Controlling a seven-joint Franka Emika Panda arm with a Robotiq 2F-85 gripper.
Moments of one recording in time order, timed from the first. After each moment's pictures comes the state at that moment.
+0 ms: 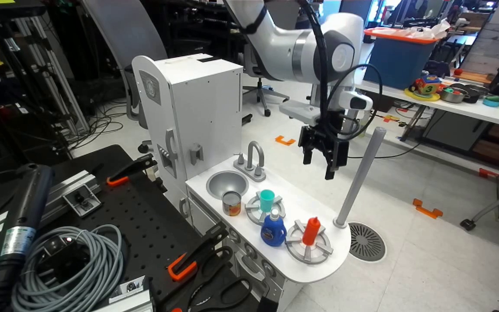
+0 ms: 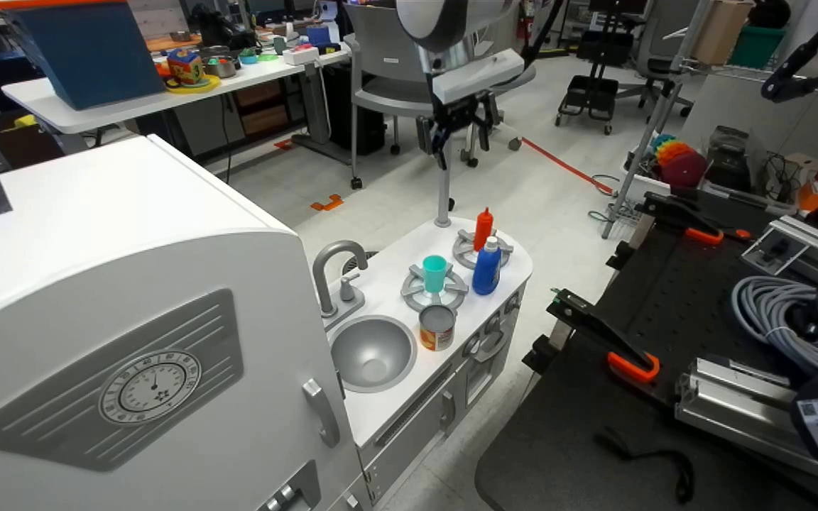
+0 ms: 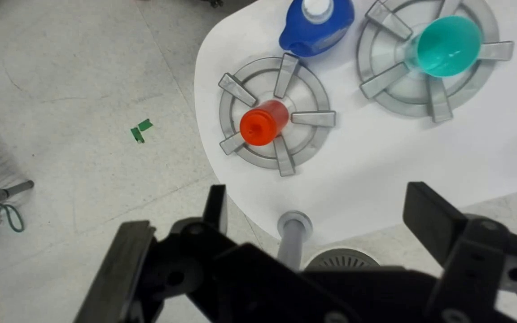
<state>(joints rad) 0.01 1.03 -0.15 -1.33 -0.10 2.20 0.35</state>
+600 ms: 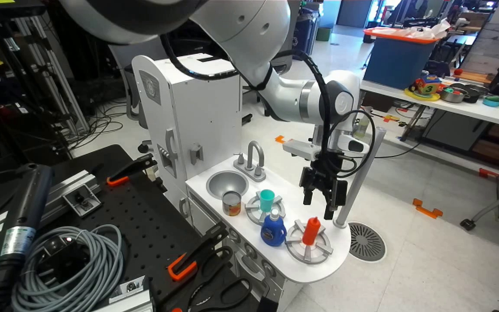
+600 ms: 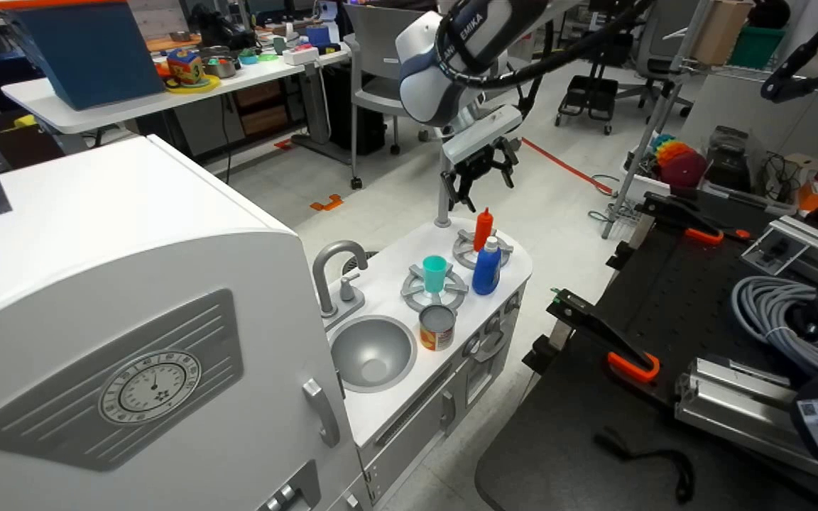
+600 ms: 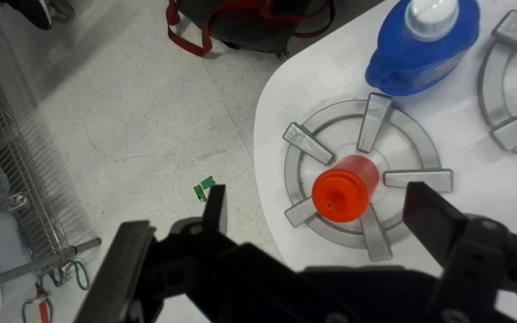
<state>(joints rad) 0.01 1.38 -0.24 -0.93 -0.10 1.92 0.42</state>
